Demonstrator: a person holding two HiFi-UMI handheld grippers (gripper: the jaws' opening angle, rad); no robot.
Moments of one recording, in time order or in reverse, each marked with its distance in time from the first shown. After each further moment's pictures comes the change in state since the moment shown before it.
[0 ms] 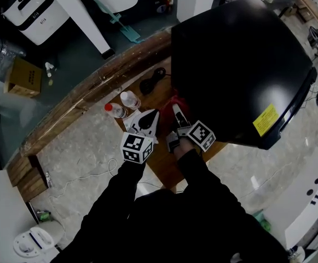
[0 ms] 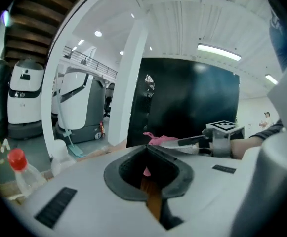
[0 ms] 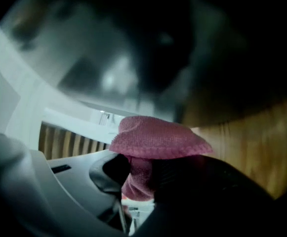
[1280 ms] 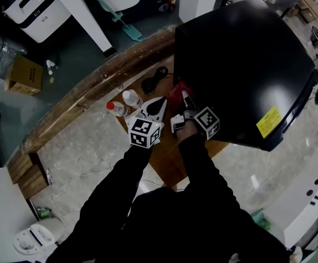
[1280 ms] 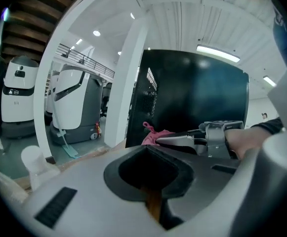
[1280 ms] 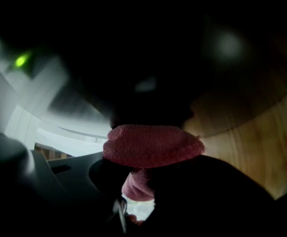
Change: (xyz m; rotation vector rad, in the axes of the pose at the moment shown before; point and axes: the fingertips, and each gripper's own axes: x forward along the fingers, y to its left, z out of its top) left arm 0.049 0.012 0.012 0.000 -0.008 -0.033; right arm 0.033 -0.002 0.053 0.136 -0.153 -0.014
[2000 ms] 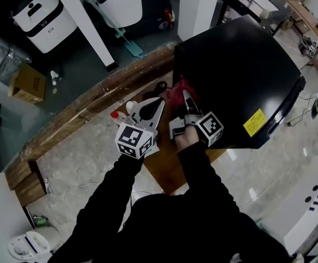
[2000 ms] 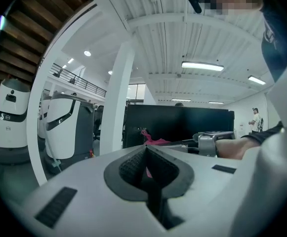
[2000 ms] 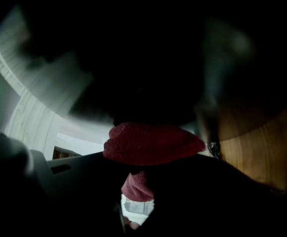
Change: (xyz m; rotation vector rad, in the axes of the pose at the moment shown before) left arm -0.068 -0.036 0.142 0.115 -0.210 -0.064; right arm -0.030 0.138 0.009 -0.021 -0.044 0.143
